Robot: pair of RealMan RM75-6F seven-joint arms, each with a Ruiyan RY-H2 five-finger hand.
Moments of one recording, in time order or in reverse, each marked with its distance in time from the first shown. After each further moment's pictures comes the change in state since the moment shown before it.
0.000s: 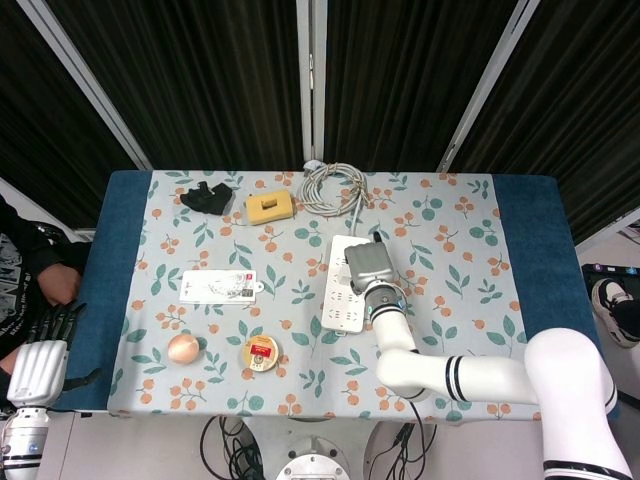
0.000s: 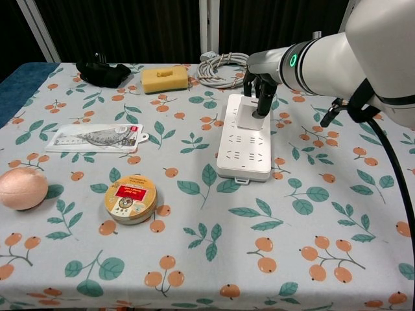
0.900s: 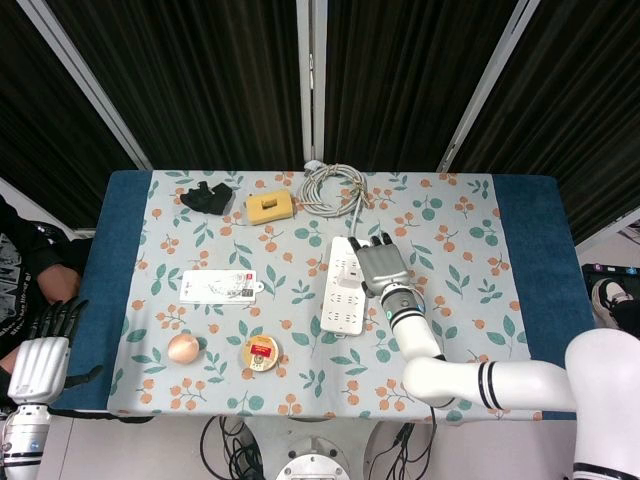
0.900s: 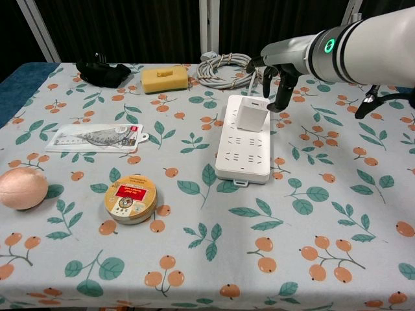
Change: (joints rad) left arm -0.009 0.021 -0.007 -0.045 0.000 0.001 0.045; right arm -0.074 0.156 -0.033 -0.191 -0.112 -0.003 0.093
